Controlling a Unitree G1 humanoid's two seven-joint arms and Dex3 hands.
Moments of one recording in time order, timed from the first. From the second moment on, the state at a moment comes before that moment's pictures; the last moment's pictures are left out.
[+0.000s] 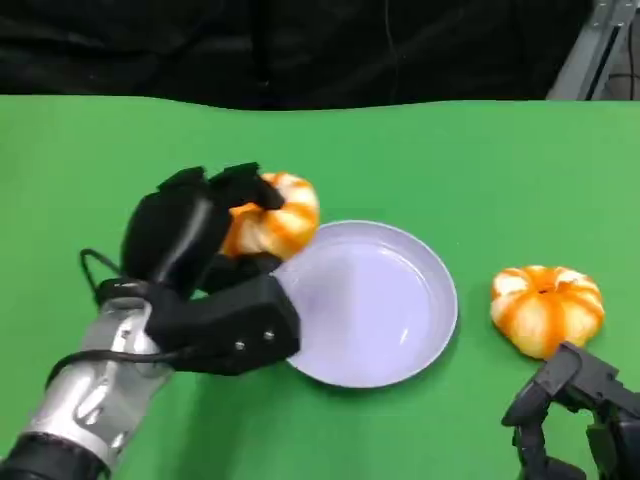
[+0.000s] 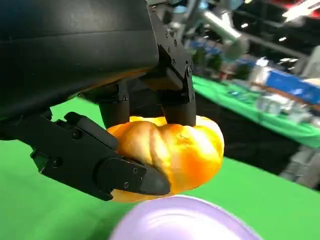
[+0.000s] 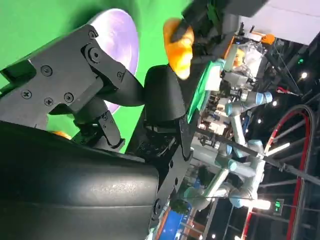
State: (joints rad) left arm -0.45 0.22 -0.34 0.43 0.63 -0.20 0.32; right arm 0.35 0.02 0.05 -0.05 -0.18 -0.72 -0.07
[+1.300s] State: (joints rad) left arm -0.59 0.04 -0.53 0.77 0.70 -0.23 0.27; right arm 0.37 0.04 0.06 -0.09 -0.21 -0.67 -0.09
